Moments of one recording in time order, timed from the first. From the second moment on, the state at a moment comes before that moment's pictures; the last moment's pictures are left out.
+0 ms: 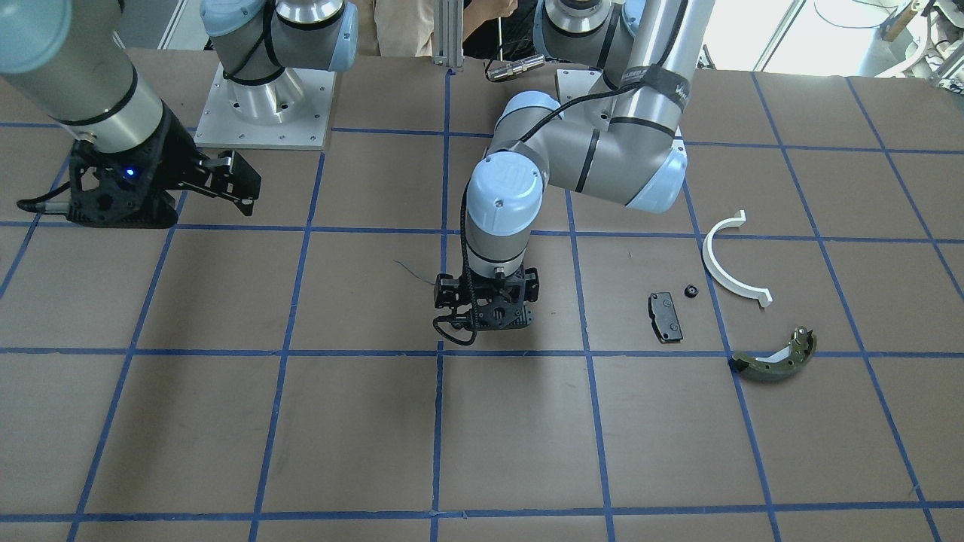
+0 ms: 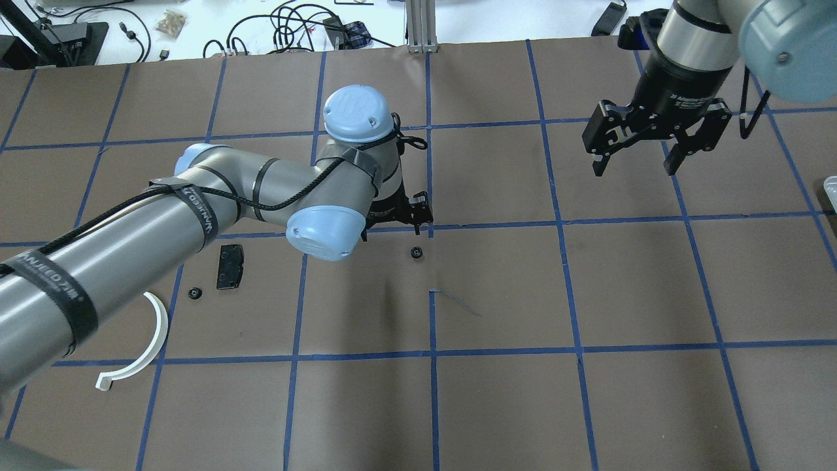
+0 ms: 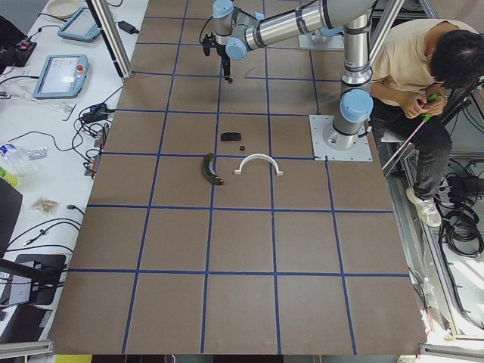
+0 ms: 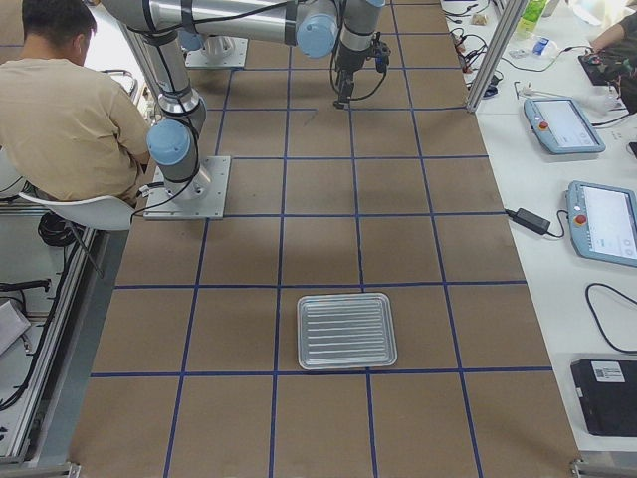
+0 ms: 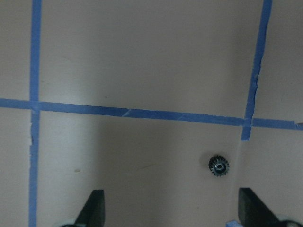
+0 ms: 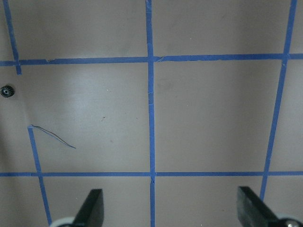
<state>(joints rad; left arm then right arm) -1.90 -1.98 -1.79 -0.96 1.55 -0.41 1.49 -1.52 1.57 -1.47 -1.55 -0.07</state>
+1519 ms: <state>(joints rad) -1.95 -2.08 -1.79 -0.85 1.55 -0.40 1.53 -1.58 1.59 -1.54 -1.54 0.04</state>
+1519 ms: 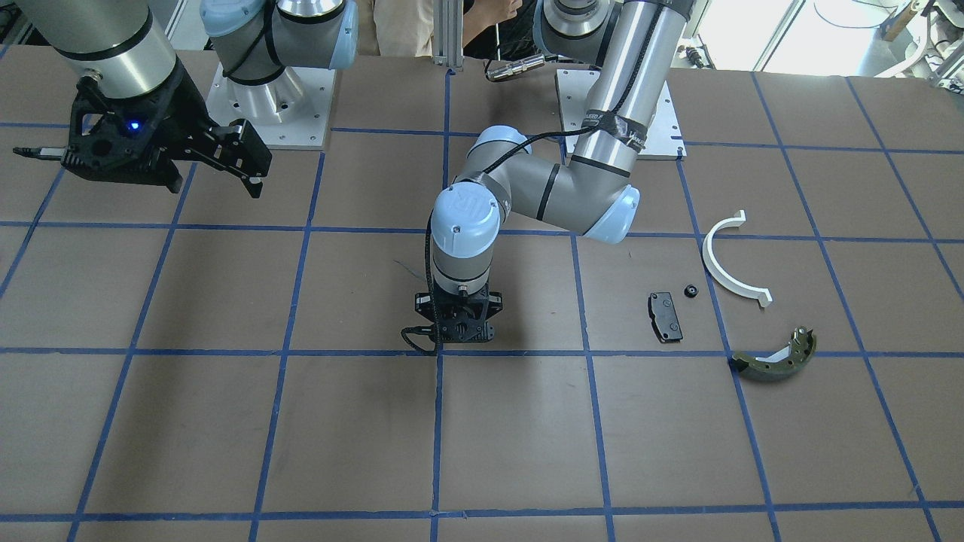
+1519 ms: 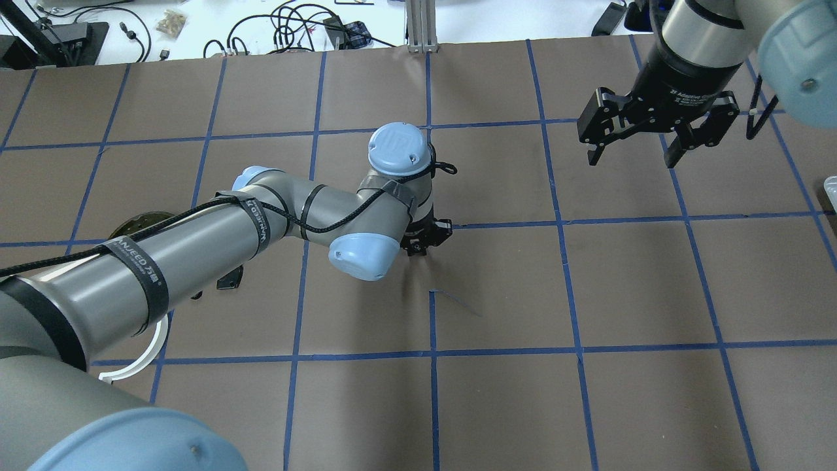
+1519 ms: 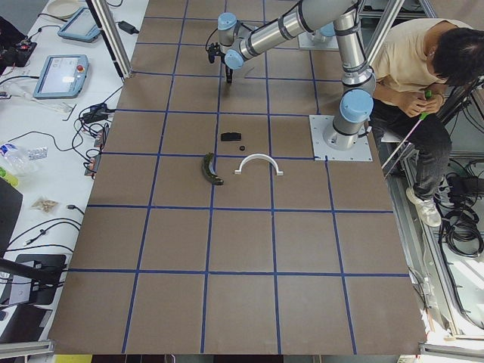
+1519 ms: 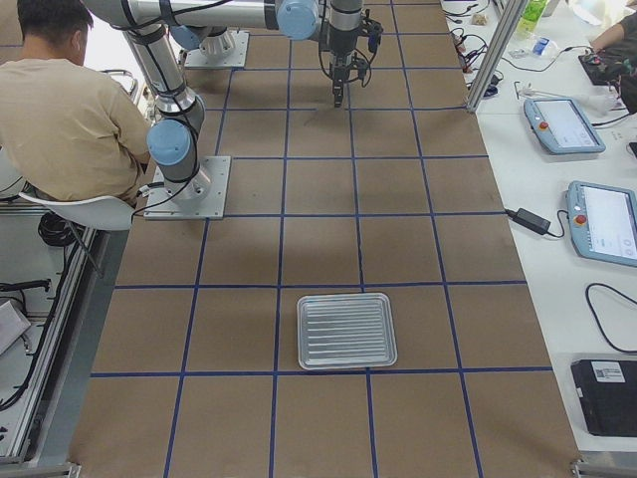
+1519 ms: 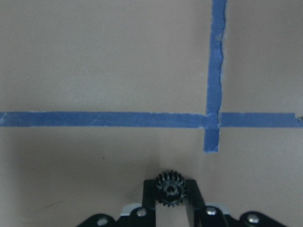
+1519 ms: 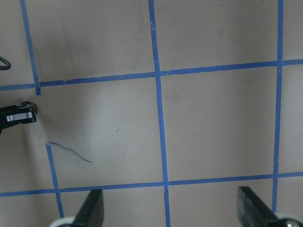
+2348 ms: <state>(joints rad) -1.72 -1.89 -1.81 -1.03 1.56 -0.18 1.53 -1.59 1.60 -1.53 -1.59 0.07</state>
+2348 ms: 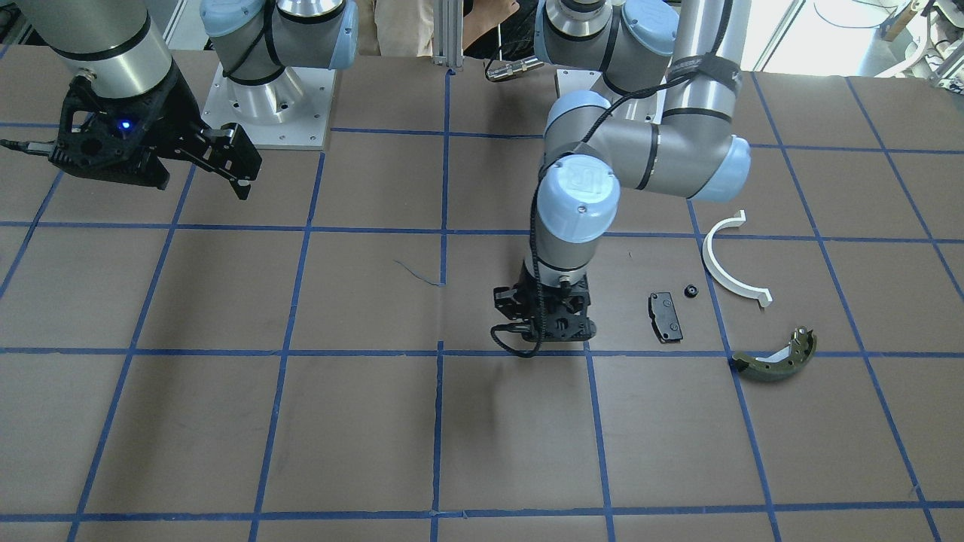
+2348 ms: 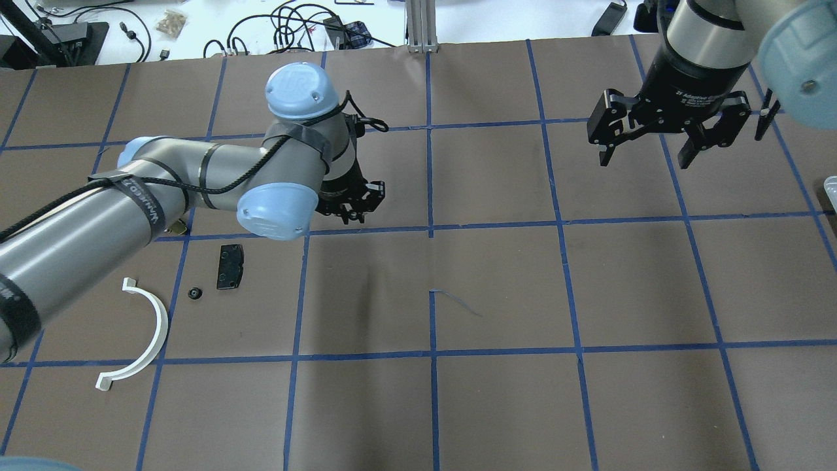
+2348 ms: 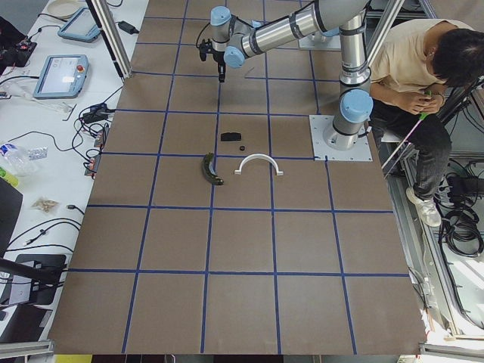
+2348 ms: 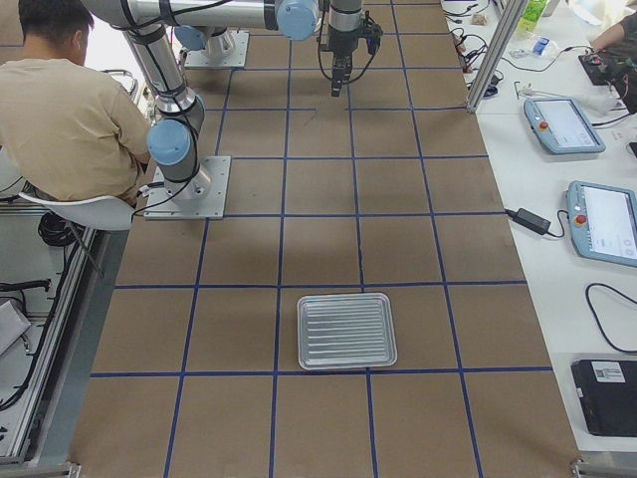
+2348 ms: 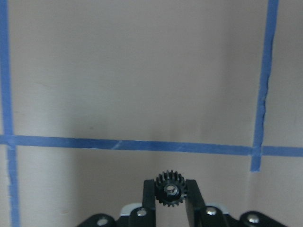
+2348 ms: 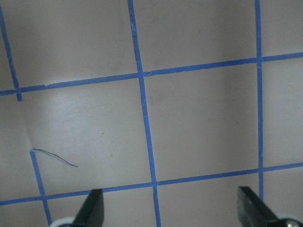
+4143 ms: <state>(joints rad) -1.14 -1.85 -2.05 -0.95 1.58 0.54 1.53 -1.58 1.60 -1.54 -1.59 0.06</state>
